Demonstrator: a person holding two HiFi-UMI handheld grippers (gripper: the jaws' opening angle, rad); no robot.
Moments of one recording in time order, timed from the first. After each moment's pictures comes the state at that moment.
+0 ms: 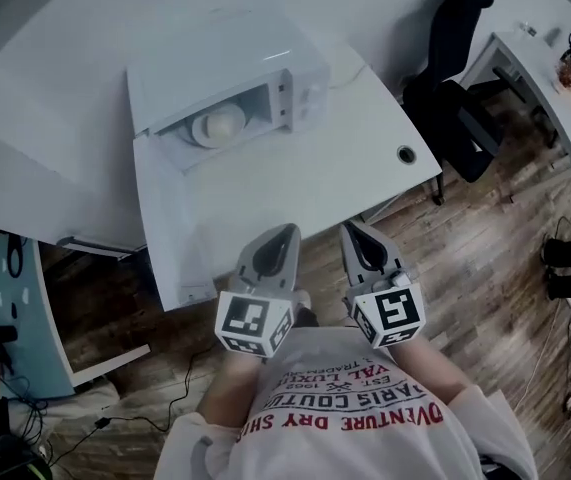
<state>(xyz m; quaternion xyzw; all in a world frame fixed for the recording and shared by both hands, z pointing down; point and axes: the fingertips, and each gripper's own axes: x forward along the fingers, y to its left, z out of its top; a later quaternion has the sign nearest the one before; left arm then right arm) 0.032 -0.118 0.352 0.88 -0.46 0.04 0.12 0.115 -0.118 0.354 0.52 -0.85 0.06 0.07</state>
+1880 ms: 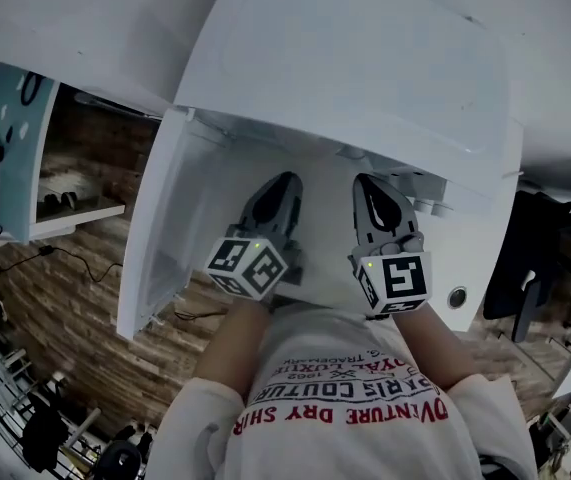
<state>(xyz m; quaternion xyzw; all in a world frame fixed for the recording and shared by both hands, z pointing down) -0.126 -0.354 0.494 0.61 -0.71 -0.18 0.31 -0.041 -0.415 0.452 0.23 -0.96 0.07 0.16</state>
